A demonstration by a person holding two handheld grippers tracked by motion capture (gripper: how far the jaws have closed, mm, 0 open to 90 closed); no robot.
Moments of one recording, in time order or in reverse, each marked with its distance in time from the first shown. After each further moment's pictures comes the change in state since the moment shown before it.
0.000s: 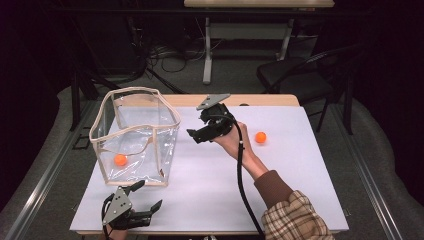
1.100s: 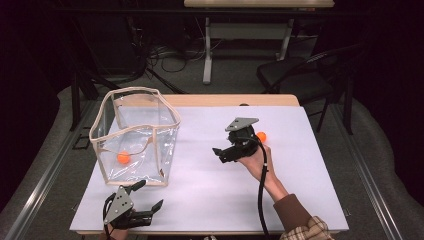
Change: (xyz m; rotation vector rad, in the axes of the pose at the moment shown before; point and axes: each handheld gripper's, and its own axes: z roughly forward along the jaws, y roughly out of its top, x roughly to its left) left arm 0.000 0.001 0.003 0.004 -0.005 0.008; right arm -0.012 -0.087 -0.025 0.045 -0.058 0.078
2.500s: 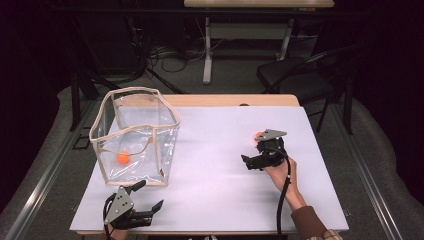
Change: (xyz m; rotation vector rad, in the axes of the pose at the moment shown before) left arm -0.001 0.000 0.000 0.005 0.001 0.002; right arm -0.047 -0.076 -0.018 0.069 -0.164 0.127
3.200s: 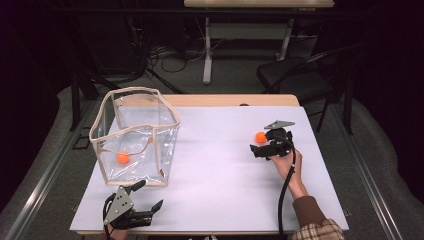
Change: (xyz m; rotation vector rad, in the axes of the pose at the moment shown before) left arm 0.000 0.000 0.000 -0.002 0.004 -0.002; right arm -0.042 0.001 0.017 0.033 -0.065 0.107
